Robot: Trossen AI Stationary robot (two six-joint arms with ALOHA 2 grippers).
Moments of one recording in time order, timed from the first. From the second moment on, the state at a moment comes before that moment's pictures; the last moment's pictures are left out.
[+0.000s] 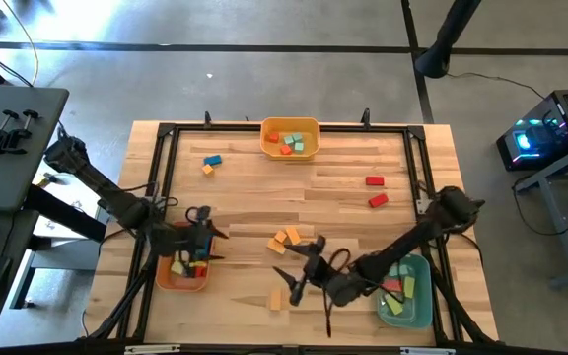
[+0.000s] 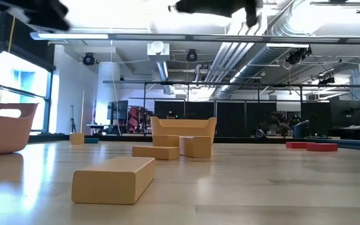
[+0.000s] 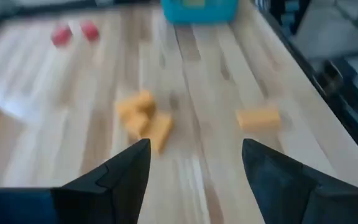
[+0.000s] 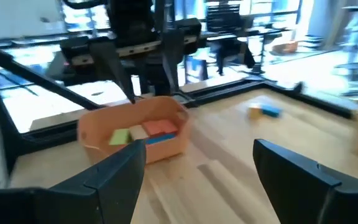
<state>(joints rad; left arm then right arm) -0.63 0.96 0.64 -0.29 -0.47 -0.22 0.61 1.91 1.14 0.55 1.03 0.27</state>
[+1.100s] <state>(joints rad) -0.33 1.84 0.74 0.63 -0.24 -0.08 0.66 1.87 1.14 -0.04 1.09 0.94</state>
